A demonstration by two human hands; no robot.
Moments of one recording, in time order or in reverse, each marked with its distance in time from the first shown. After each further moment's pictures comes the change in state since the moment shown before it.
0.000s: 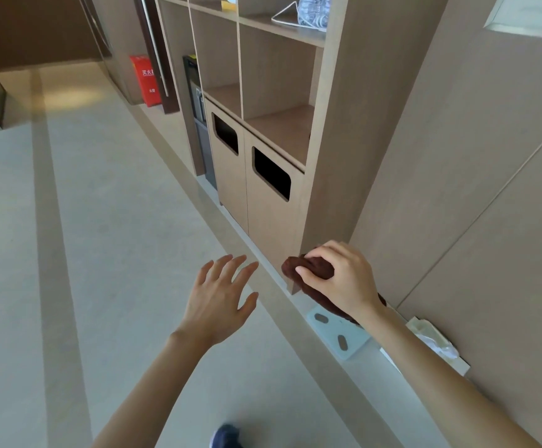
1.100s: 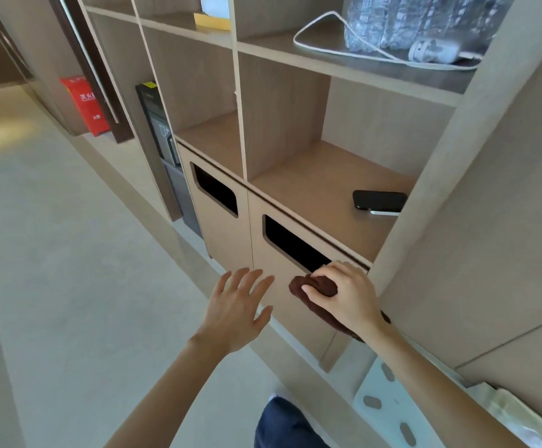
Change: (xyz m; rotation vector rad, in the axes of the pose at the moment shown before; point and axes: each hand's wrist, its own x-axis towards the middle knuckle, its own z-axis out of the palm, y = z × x) left_hand 0.420 -0.290 0.085 0.031 -0.163 0.244; right_hand 0.360 0.119 0.276 -0.110 0.020 0.172
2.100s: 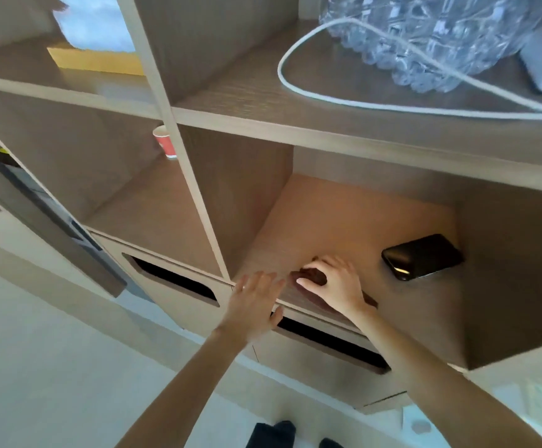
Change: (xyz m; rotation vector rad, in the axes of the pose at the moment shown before) left_hand 0.351 -0.163 0.056 0.047 -0.126 0.473; right_hand 0.256 0.135 0.170 -0.212 -0.049 0.446
